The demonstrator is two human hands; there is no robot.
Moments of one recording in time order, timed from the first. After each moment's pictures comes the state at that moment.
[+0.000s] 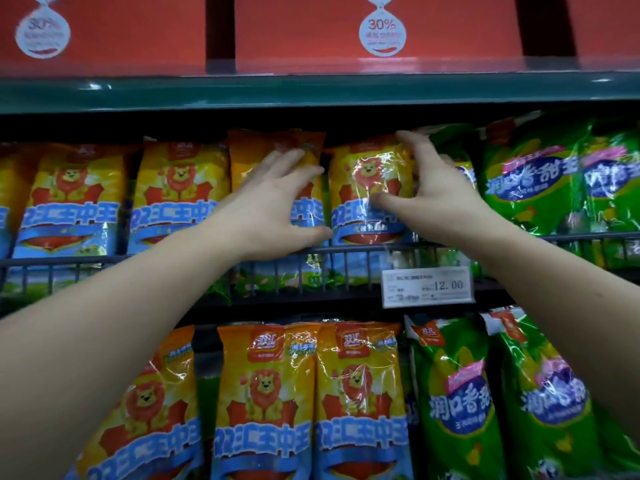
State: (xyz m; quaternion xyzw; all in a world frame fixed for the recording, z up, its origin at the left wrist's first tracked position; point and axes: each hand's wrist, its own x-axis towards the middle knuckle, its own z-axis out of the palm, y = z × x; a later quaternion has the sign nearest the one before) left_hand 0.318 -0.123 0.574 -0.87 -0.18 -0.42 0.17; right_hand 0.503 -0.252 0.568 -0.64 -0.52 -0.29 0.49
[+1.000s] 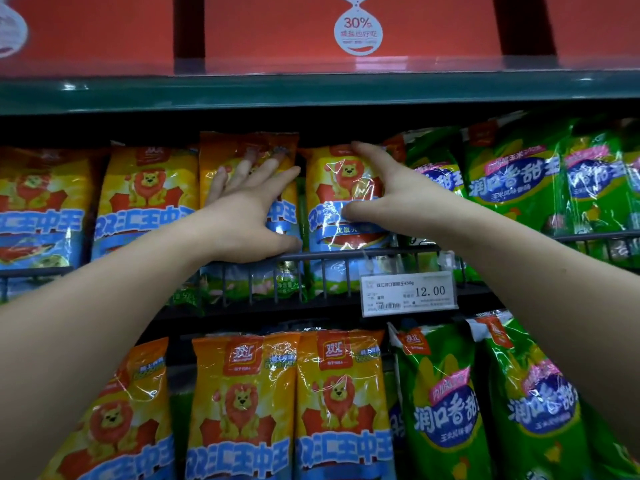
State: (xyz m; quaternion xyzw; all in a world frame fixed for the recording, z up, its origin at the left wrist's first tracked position) left_hand 0.330 -0.114 0.582 -0.88 -0.25 -0.36 0.17; right_hand 0.505 -0.251 0.581 -0.65 -0.59 -0.18 0.44
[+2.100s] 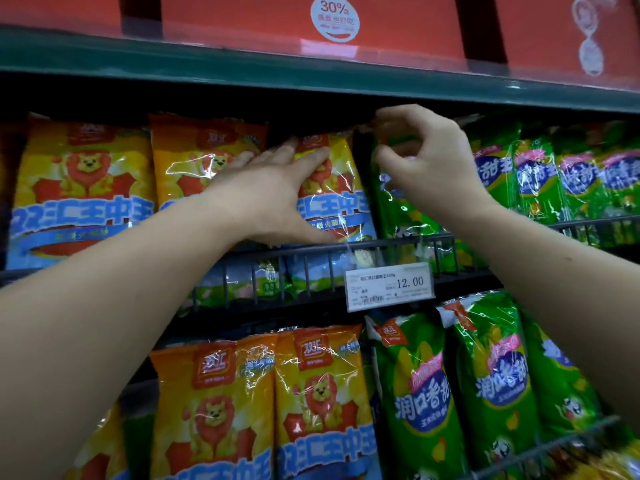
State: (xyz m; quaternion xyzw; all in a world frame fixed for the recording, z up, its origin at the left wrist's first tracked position) left_hand 0.365 -0.134 0.597 -0.90 -0.19 -0.32 0.24; right_hand 0.523 -0.264 0.583 -0.51 -0.49 -0.43 0.56
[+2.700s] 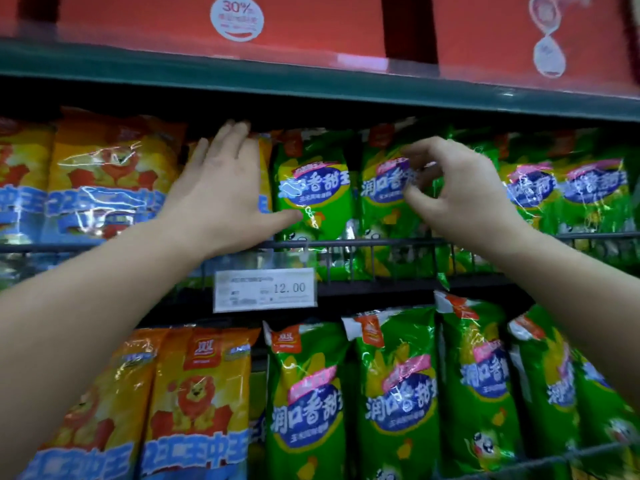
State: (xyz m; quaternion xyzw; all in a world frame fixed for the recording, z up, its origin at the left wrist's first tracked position) left_hand 0.435 -0.191 0.571 -0.80 -0.22 -0.50 0.25; right_hand 0.645 -0.362 0.557 -0.59 -0.50 -0.47 0.43
